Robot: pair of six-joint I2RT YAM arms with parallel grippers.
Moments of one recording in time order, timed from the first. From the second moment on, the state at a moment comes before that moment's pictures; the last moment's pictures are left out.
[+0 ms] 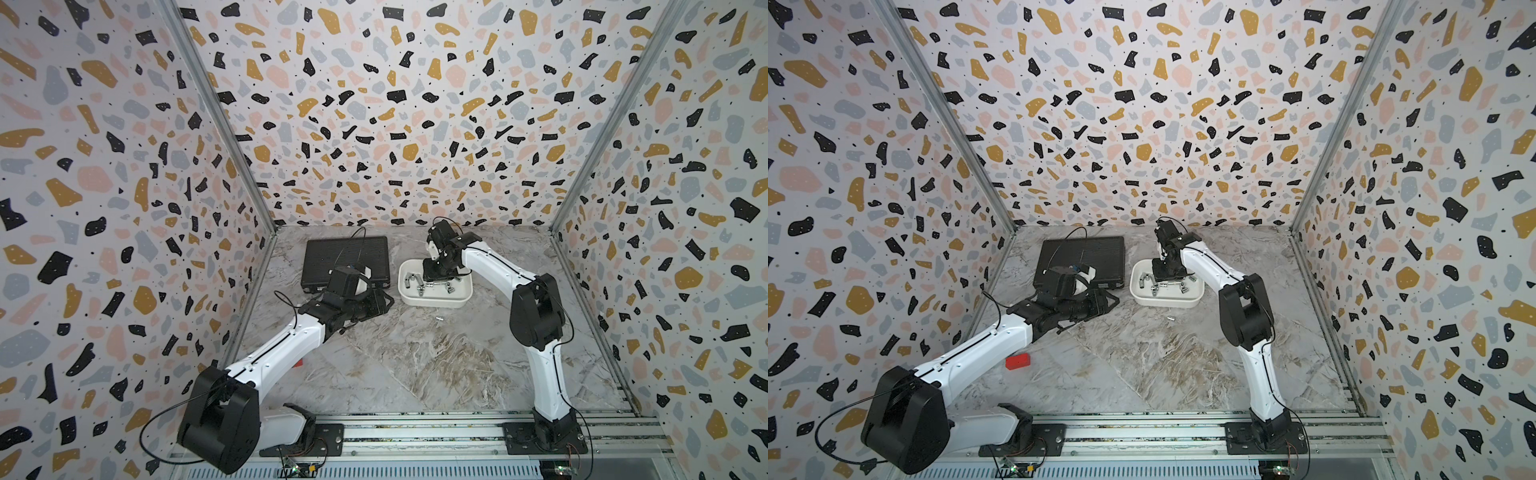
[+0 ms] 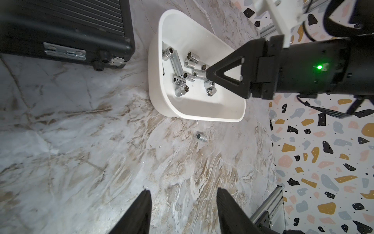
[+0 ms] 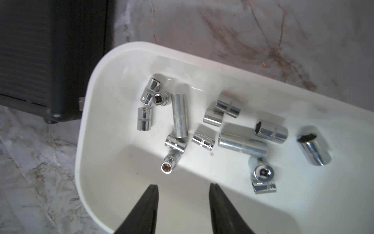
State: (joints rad) left arm -0.41 1.29 0.83 -0.28 0.38 -0.66; right arm 0.54 2.15 1.90 -0.90 -0.15 0.30
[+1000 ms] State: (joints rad) left arm -0.41 1.11 0.69 -0.35 0.36 -0.61; right arm 0.55 1.63 1.25 -0.77 -0.08 0.43
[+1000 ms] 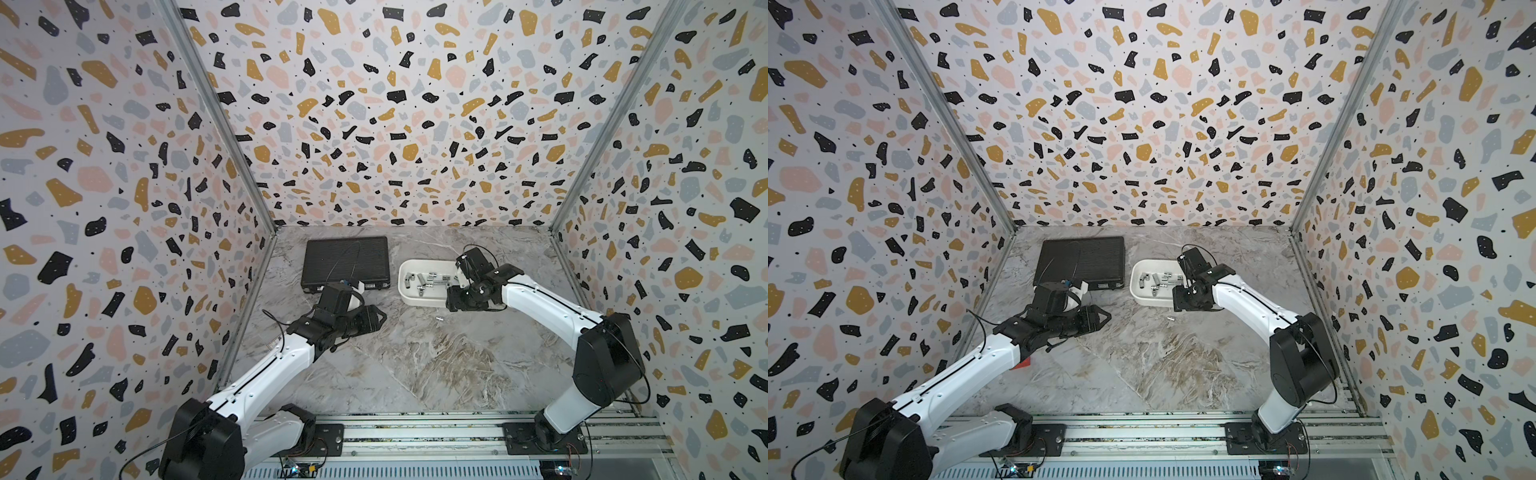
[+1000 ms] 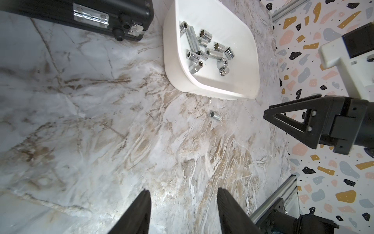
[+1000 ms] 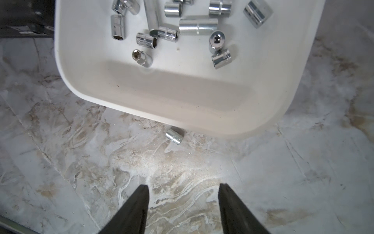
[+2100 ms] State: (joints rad) left arm -0.49 1.11 0.68 -0.35 0.38 -0.62; right arm 0.62 1.84 1.26 -0.63 0.00 0.62
